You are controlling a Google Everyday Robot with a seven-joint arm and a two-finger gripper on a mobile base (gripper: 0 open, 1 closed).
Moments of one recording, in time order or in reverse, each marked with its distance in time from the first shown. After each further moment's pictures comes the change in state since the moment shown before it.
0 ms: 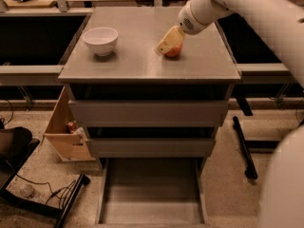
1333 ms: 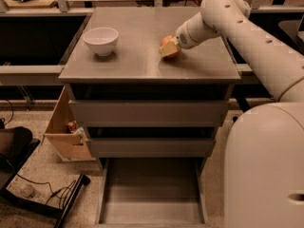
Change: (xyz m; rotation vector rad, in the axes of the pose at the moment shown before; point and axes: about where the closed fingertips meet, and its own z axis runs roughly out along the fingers) arm 0.033 -0.027 0.090 -0.044 -0.033 0.212
